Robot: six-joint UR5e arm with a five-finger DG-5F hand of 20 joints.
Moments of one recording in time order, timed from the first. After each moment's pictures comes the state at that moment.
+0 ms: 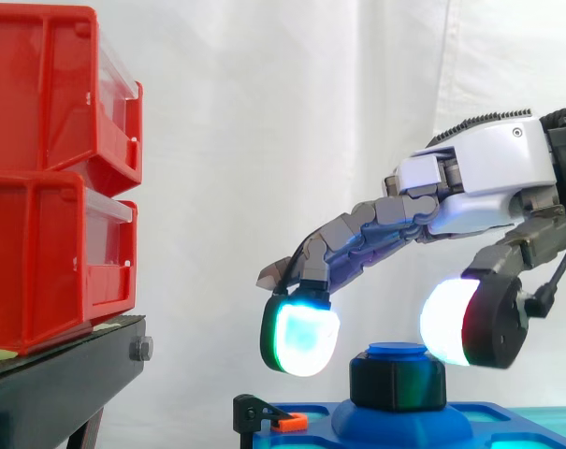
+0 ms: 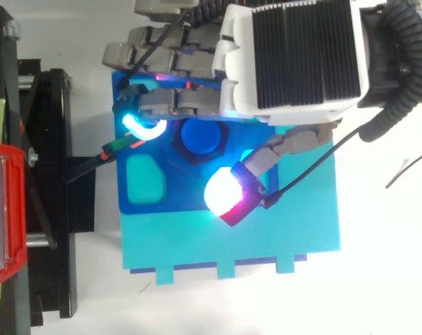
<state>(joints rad) 0.01 -2.24 -1.09 -3.10 -1.68 -1.47</state>
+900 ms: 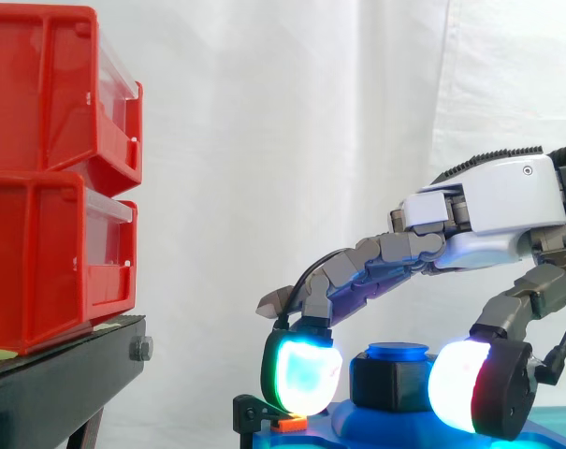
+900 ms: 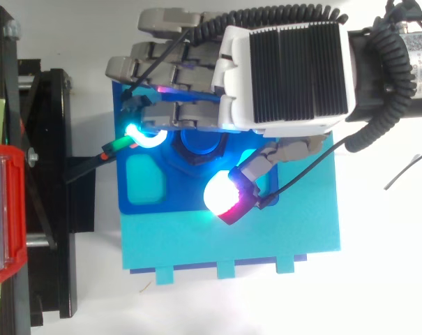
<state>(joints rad) 0.02 -2.24 -1.18 -2.99 -1.66 -1.47</state>
